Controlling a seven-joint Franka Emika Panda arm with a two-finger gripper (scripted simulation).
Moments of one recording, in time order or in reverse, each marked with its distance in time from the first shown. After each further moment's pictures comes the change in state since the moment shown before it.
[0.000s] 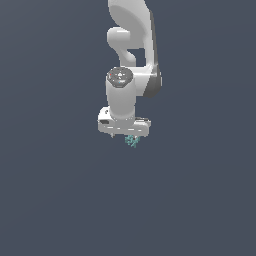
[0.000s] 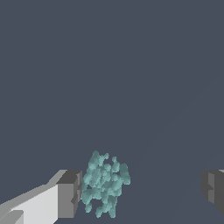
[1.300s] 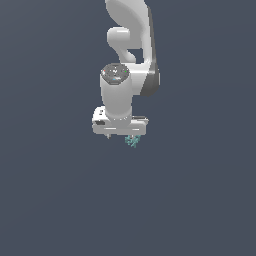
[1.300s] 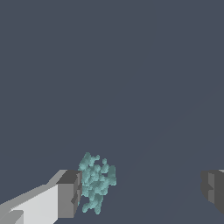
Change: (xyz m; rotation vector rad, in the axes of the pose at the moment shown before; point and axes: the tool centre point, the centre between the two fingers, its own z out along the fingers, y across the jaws) arm 0.014 0.012 -0.018 -0.015 -0.004 -0.086
